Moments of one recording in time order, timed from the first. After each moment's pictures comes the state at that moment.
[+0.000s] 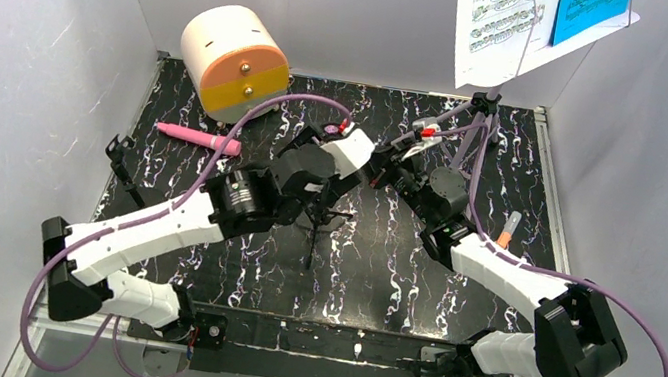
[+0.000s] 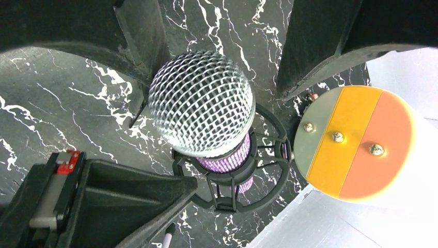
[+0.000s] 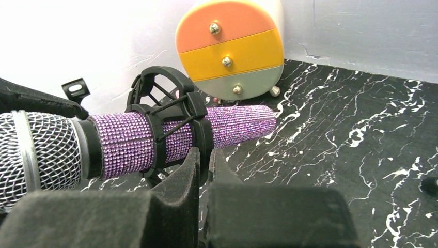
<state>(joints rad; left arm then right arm) -1.06 1.29 1.35 -0.58 -0.64 0.18 0.68 1.32 0.72 0.72 -0.14 0.40</state>
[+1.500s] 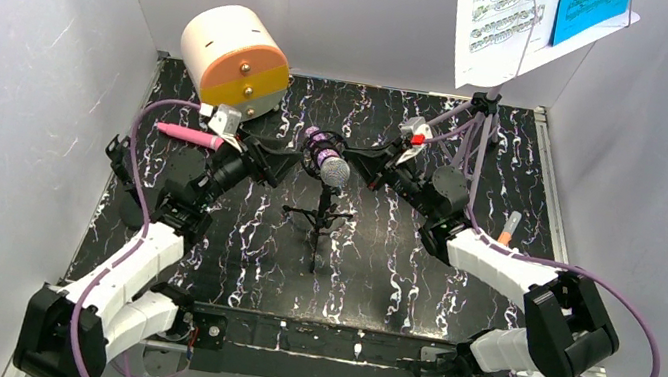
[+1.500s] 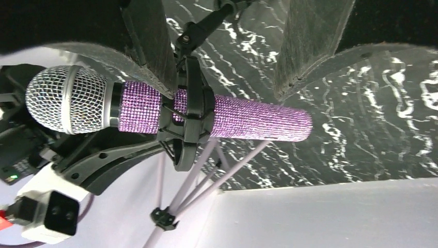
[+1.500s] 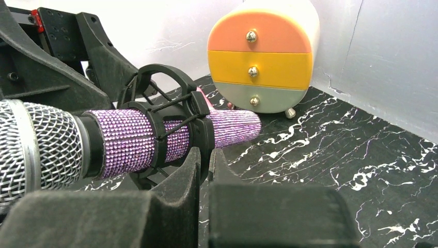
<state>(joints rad) -0.32 0.94 0.54 0.53 0.40 -0.45 0.66 1.39 0.71 0.87 -0.38 0.26</state>
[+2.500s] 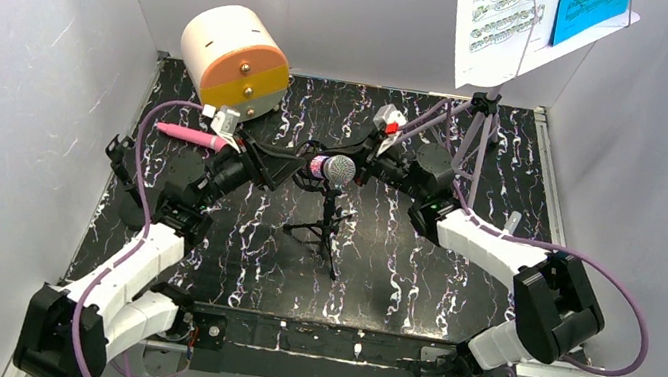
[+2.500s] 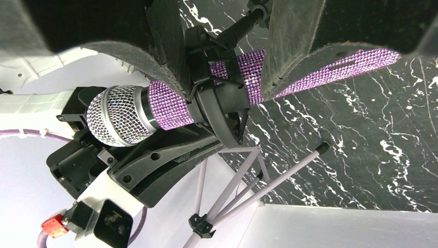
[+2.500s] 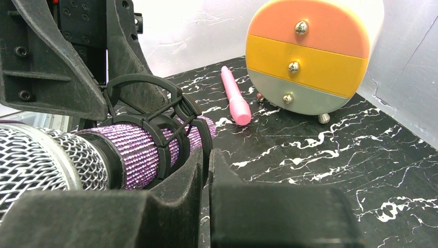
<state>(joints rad) -0.32 0.96 0.51 0.62 0.51 -0.68 0.67 1.49 0.88 0.73 -0.57 0.16</state>
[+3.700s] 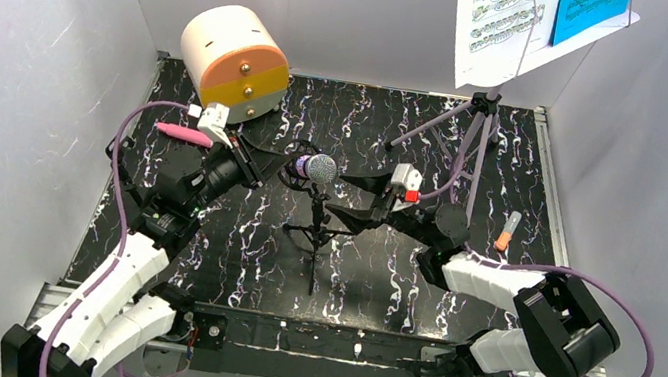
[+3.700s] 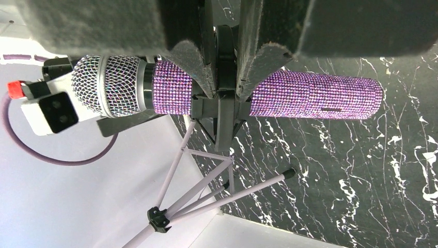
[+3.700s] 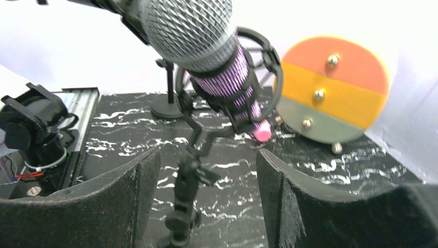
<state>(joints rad) -0.35 0.79 0.66 0.11 0.29 -0.70 0.71 1.38 0.49 1.21 -0.61 0.12</state>
